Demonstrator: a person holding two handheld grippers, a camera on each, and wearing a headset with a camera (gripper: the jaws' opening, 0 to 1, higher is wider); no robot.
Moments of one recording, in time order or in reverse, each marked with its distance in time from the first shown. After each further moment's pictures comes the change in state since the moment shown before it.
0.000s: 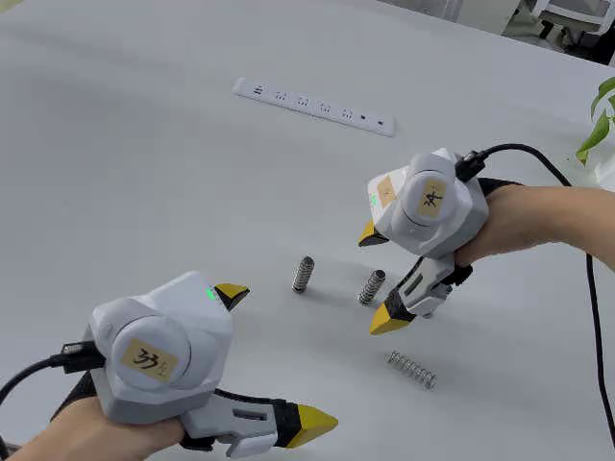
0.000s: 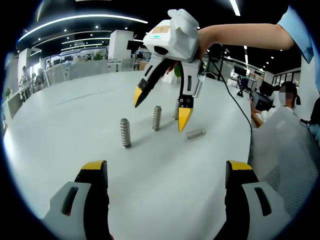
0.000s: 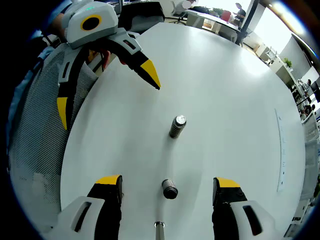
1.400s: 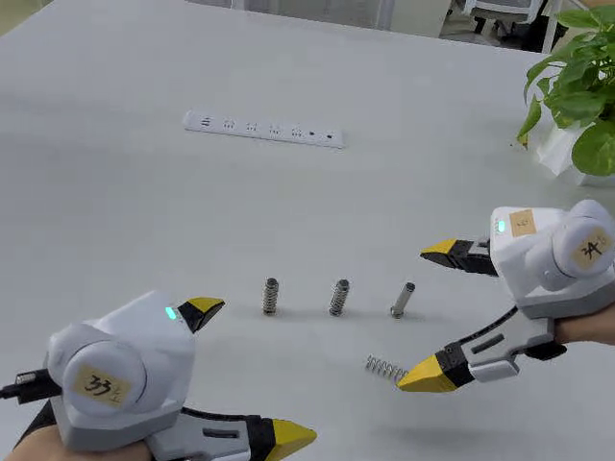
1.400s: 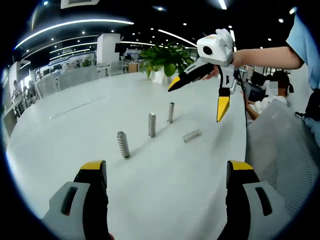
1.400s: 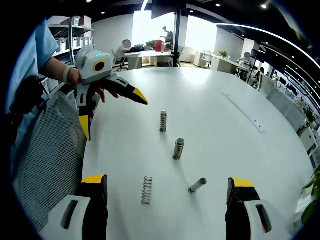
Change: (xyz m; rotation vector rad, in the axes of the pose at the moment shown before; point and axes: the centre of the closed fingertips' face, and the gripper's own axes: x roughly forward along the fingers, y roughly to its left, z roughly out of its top) left arm 0.000 -0.004 0.016 0.104 0.020 -0.065; right arm -0.064 0.047 -0.053 0.454 -0.365 -0.247
